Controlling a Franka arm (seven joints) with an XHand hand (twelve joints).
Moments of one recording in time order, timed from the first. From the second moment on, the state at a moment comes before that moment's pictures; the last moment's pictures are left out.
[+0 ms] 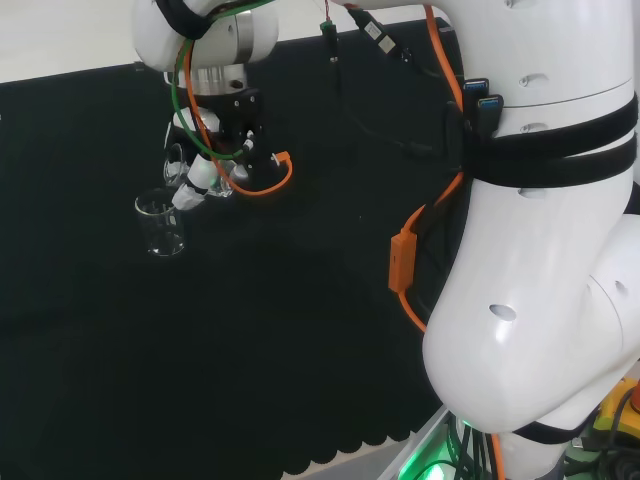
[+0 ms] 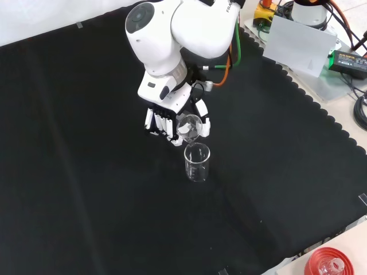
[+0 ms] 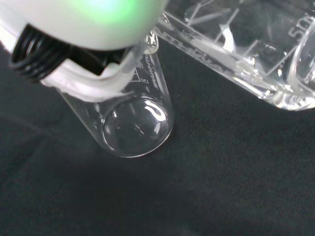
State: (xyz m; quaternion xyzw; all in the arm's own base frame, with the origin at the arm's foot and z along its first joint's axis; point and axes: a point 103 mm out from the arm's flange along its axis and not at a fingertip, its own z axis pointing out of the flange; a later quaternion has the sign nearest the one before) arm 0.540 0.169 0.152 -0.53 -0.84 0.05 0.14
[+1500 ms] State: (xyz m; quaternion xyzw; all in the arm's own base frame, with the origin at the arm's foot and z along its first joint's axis) arm 0.537 0.184 0.152 -0.52 -0.84 0.14 0.10
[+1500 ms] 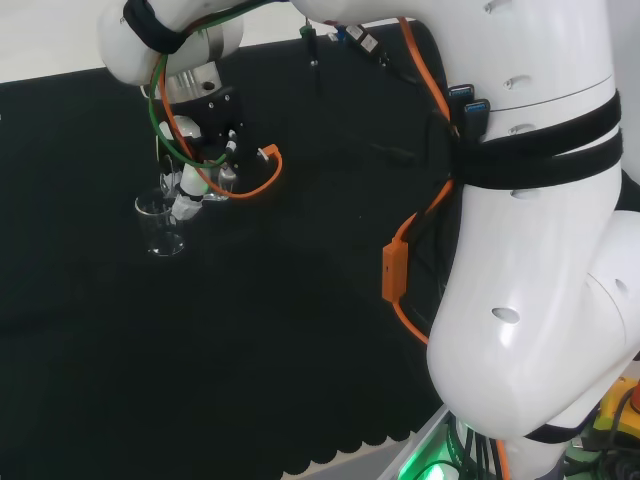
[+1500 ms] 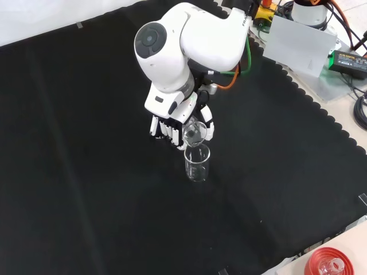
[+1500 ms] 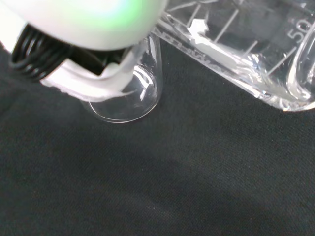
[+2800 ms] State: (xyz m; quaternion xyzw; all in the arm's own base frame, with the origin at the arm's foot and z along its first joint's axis) arm 0.536 0.188 0.167 -0.52 -0.83 0.18 0.06
